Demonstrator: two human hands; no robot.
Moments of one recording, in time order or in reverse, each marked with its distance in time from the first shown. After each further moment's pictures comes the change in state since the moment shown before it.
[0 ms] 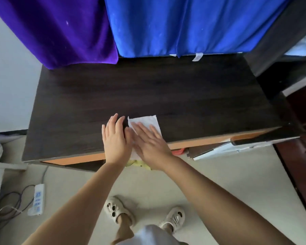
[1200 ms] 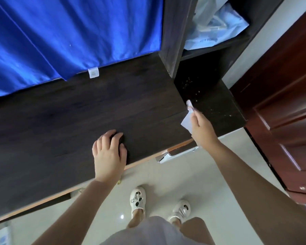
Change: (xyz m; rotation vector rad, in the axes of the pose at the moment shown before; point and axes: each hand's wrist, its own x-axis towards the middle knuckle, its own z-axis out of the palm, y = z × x) left_hand 0.002 0.215 0.168 0.181 -0.096 0.322; right_hand -0.155 0.385 -0.098 0.362 0.289 0.743
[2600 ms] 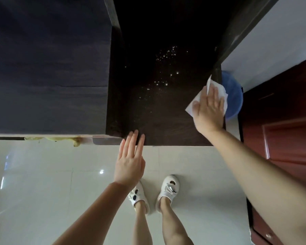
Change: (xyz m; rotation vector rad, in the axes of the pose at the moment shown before) left_hand -0.051 0.220 0.273 0.248 -0.248 -0.155; right_hand 0.162 0.251 0.002 -0.494 -0.171 -0.266
